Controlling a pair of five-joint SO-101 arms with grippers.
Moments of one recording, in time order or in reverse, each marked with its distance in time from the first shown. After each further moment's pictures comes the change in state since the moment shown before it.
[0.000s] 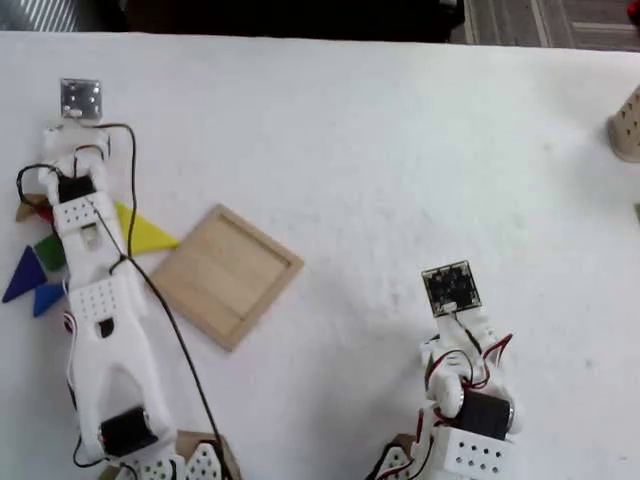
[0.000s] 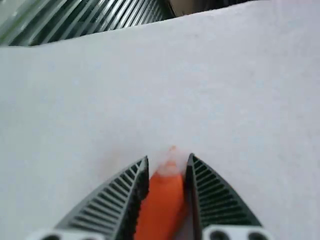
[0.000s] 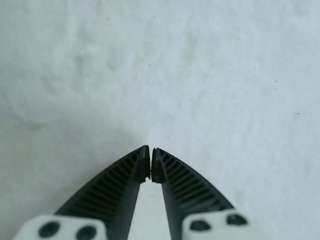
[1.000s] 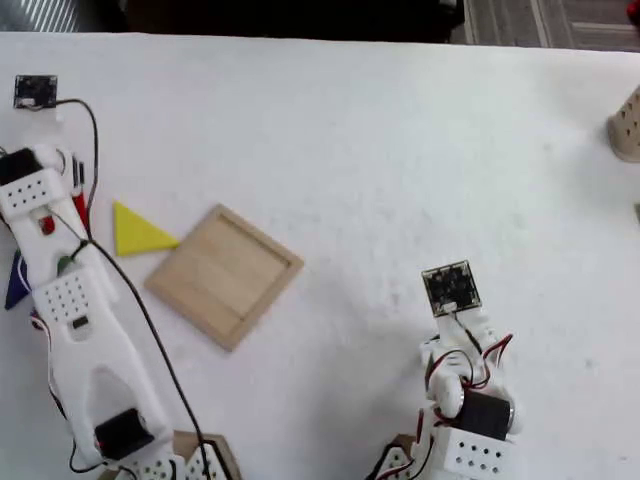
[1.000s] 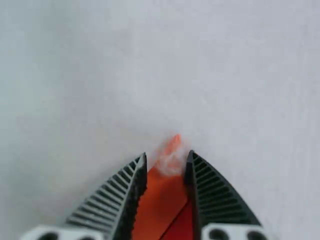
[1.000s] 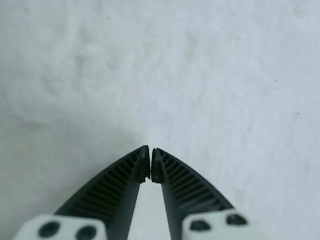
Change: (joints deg) left arm -6.2 -15.6 -0.3 47.5 0.2; right arm 0.0 0.0 0.0 0.0 0.0
